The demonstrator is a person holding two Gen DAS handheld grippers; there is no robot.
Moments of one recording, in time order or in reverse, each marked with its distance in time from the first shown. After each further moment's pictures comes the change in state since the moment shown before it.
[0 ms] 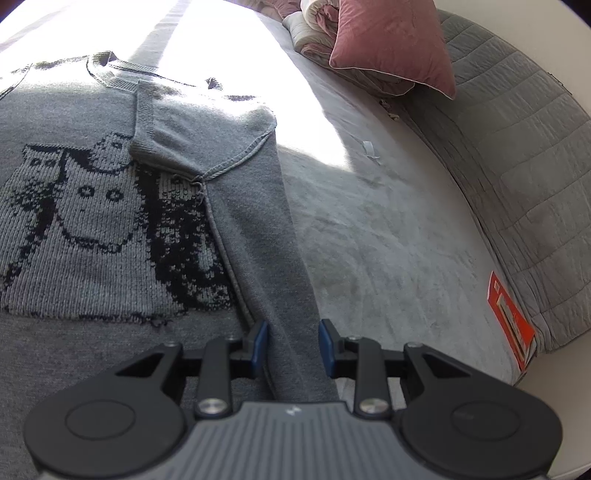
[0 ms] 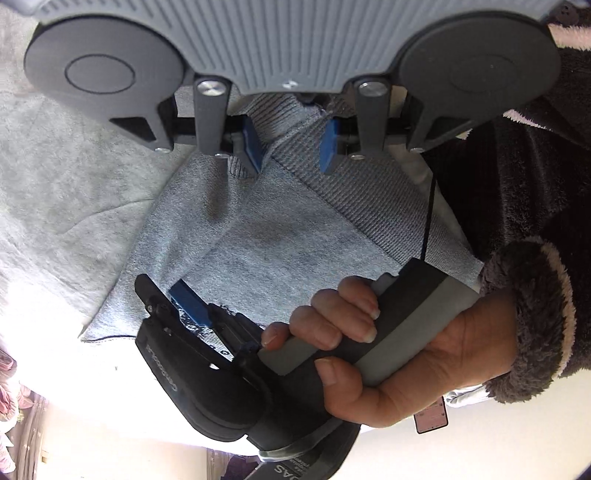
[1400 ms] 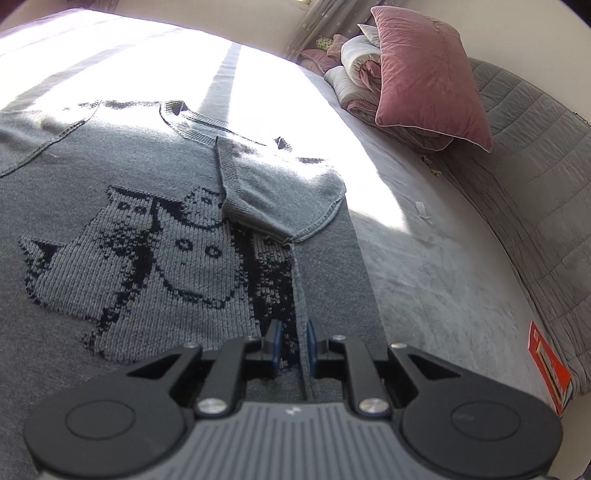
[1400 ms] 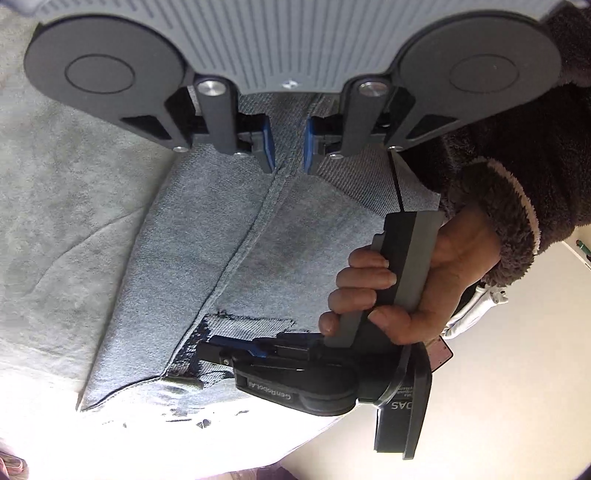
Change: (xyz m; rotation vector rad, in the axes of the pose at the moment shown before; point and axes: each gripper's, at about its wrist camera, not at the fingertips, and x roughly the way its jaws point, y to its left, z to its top) left arm -0.022 0.045 0.008 -0.020 -0.177 0.136; right arm 0.009 -0.044 0.007 0.273 0.003 0.229
